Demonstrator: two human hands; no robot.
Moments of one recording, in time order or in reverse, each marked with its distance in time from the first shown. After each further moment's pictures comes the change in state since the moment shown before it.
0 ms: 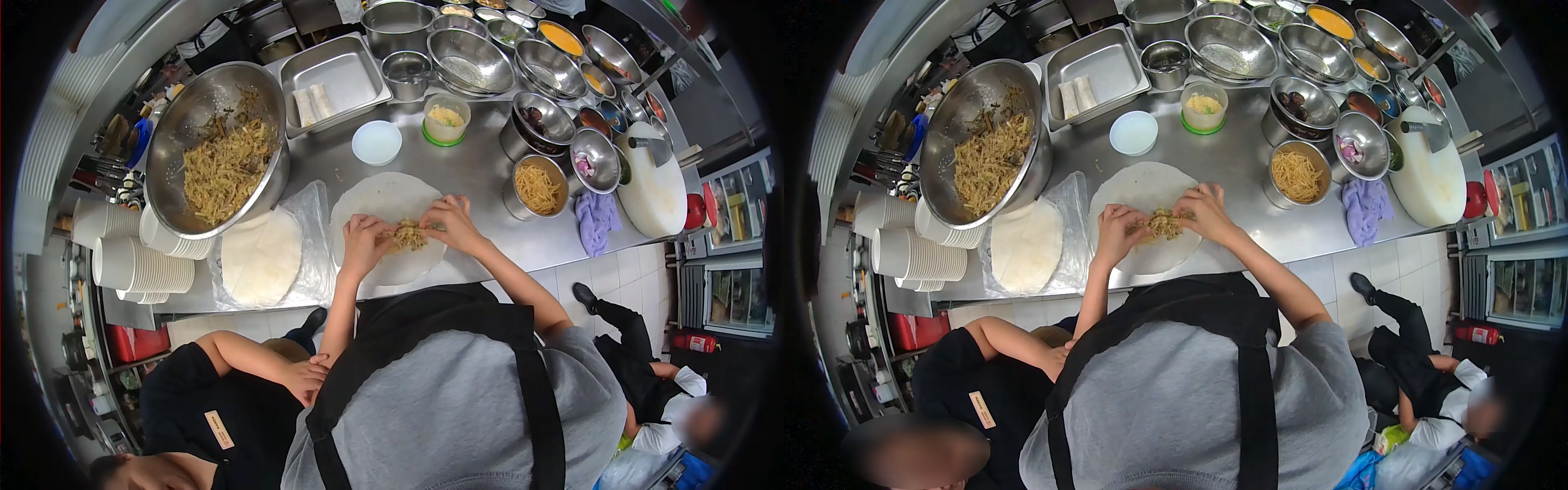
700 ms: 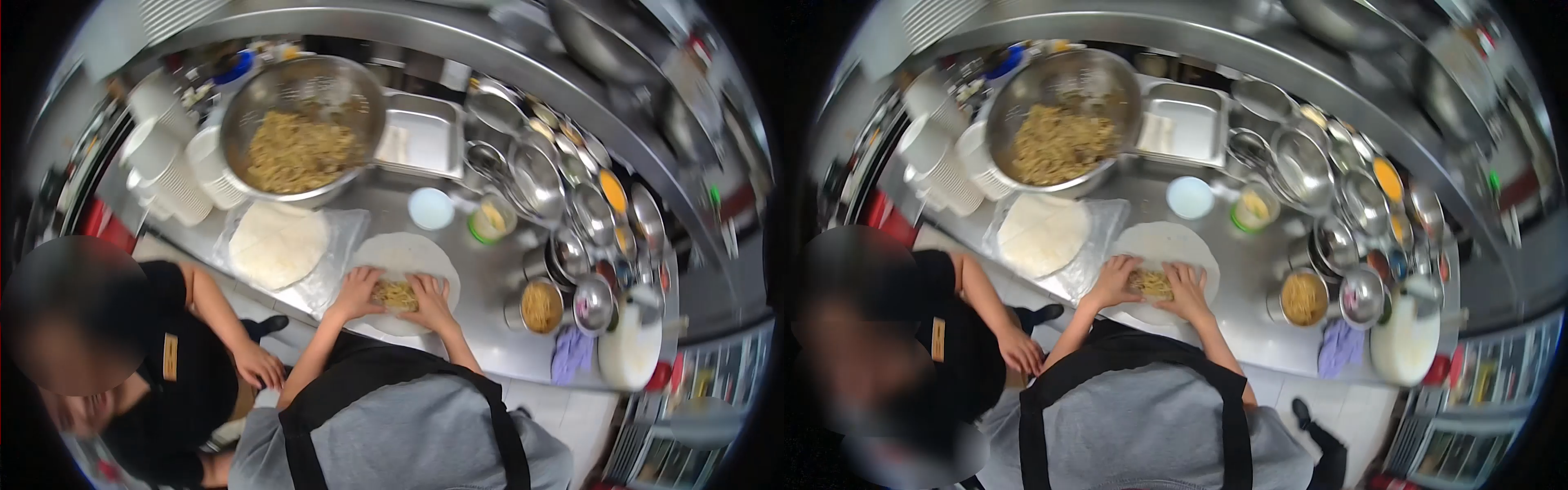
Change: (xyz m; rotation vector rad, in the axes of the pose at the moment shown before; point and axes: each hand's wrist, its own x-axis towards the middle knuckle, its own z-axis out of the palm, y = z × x) left_hand -0.049 -0.032 0.010 0.022 0.099 -0.189; right_hand 0.016 -0.024 0.049 -0.143 -0.072 -0.195
